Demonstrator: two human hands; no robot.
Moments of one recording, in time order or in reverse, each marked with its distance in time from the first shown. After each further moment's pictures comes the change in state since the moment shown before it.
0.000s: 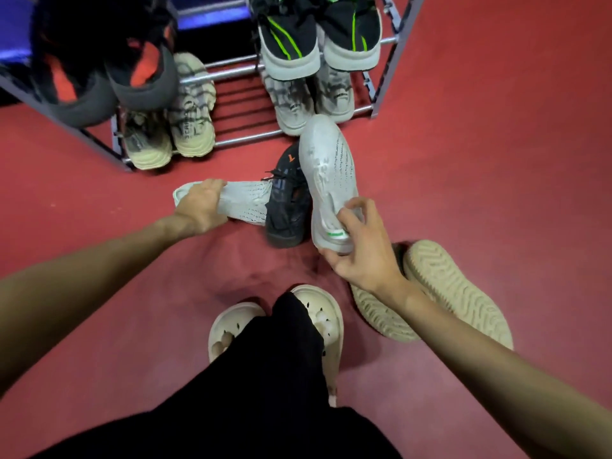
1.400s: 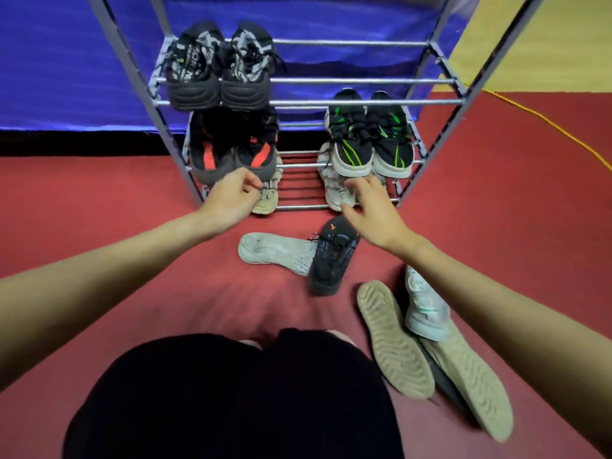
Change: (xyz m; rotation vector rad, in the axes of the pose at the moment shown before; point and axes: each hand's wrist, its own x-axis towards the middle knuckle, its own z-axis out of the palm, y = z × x) left_hand -0.102 0.016 -0.154 -0.613 0.433 -0.032; right_hand 0.097 -0.136 -0.078 -0.117 -0.040 -0.155
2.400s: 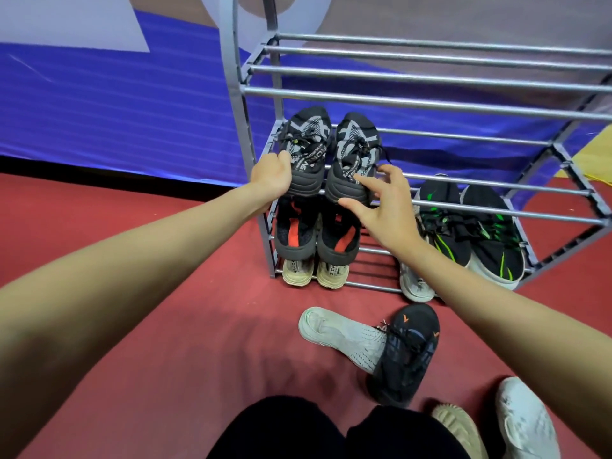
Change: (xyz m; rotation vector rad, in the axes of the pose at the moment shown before) left_hand 0.141 0.014 -0.122 -0.079 0.337 -0.235; right_hand 0.169 -0.125 0.016 0.182 0.221 -0.214
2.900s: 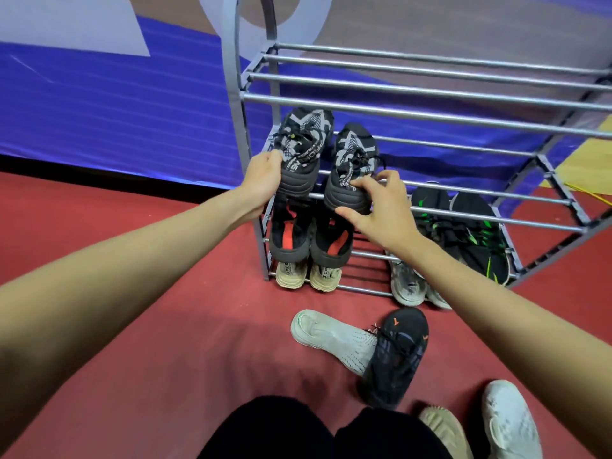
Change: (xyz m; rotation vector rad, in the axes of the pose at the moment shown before) left_hand -0.018 0.004 -0.015 -0.347 -0.057 0.038; right_hand 0.002 -0.003 -0.018 -0.183 -0.101 -0.034
